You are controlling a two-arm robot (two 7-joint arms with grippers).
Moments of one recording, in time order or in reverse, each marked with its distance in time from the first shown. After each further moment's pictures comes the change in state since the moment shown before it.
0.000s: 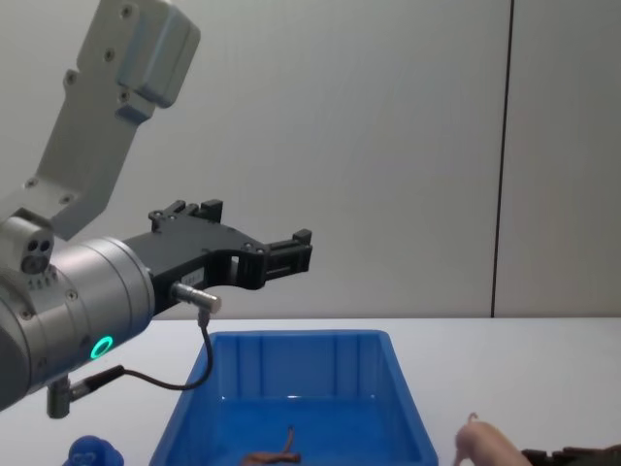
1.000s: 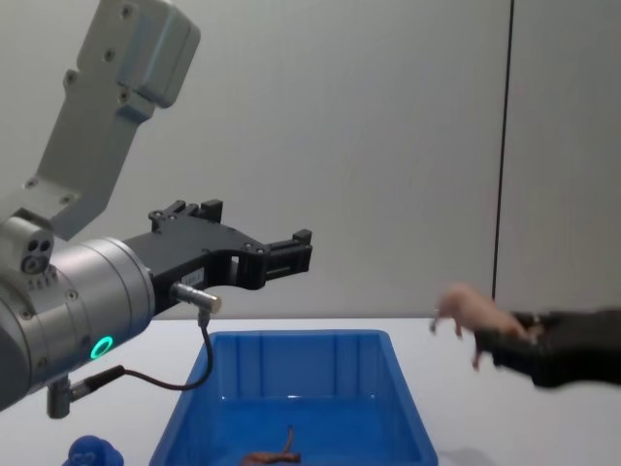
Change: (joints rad) left arm 0.000 0.000 0.000 0.000 0.000 0.000 0.000; right arm 0.050 -0.003 0.019 -0.076 -0.036 -0.102 -0.024
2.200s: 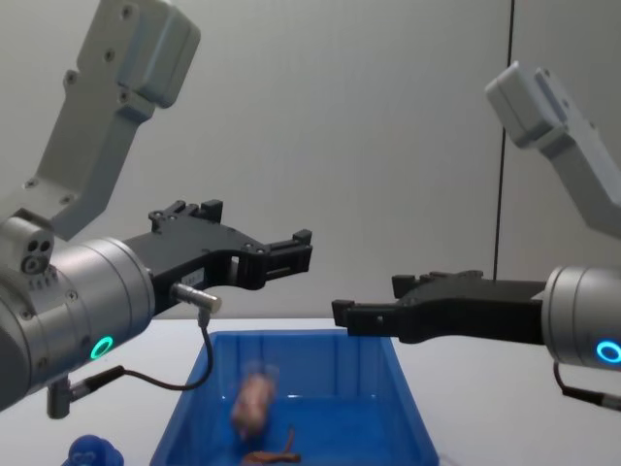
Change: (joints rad) left arm 0.000 0.000 0.000 0.000 0.000 0.000 0.000; right arm 0.207 -0.146 -0.072 0.169 -0.057 0.055 0.153
